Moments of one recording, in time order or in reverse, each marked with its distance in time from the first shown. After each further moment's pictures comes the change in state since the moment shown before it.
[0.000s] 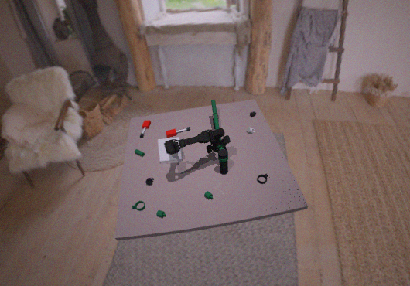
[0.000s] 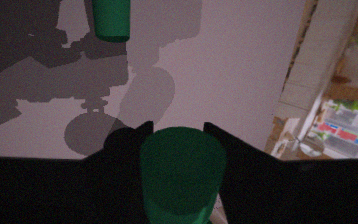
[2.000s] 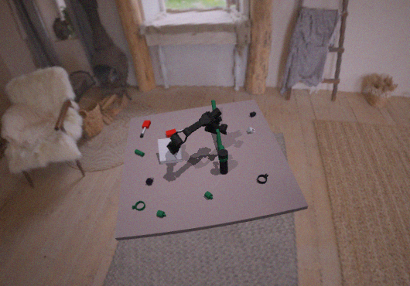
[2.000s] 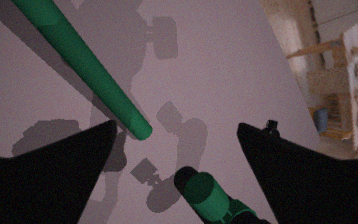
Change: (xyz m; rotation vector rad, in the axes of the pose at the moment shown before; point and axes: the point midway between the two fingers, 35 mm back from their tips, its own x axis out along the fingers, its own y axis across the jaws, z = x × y) arm -0.069 -0.037 0.098 0.656 -0.065 0.033
